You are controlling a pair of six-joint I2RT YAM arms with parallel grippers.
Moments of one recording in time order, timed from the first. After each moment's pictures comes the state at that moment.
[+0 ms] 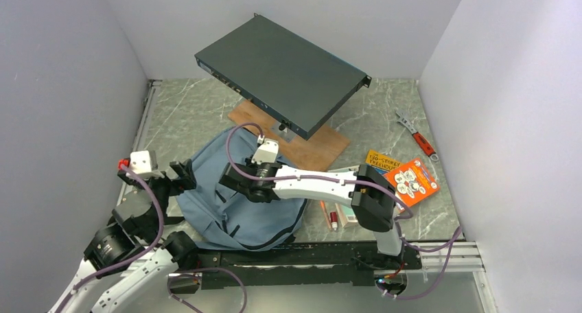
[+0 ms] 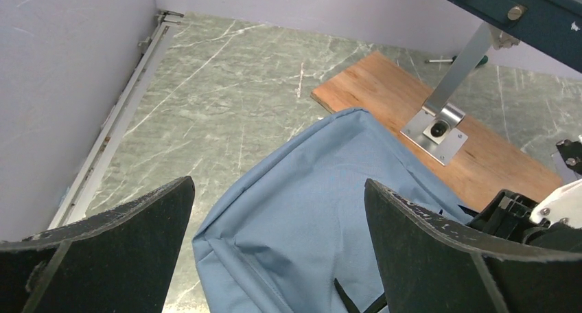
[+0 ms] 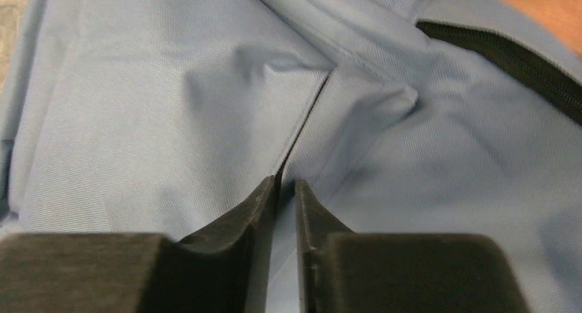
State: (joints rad) left arm -0.76 0.23 0.77 -0.66 -0.83 -0.27; right arm 1.26 1.98 1.64 -0.78 0.75 1.34
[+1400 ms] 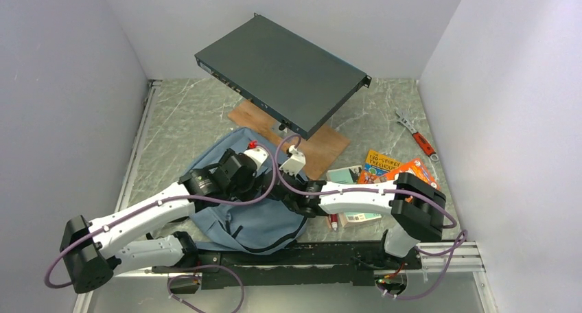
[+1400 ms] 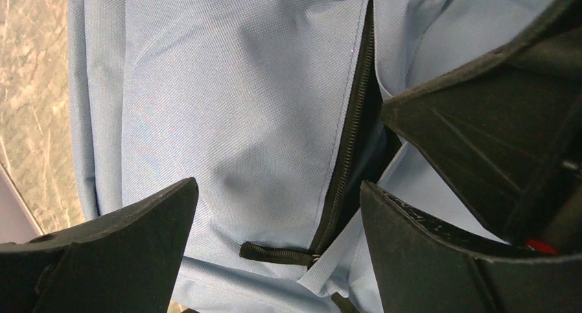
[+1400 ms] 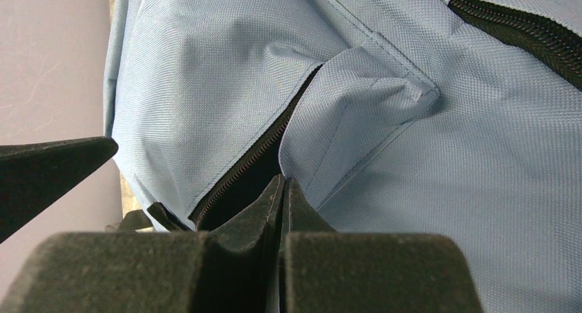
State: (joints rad) left arm -0.92 1.04 0.84 -0.70 -0.43 -0.11; right arm 1.21 1.60 0.94 -0.02 0.55 1.25
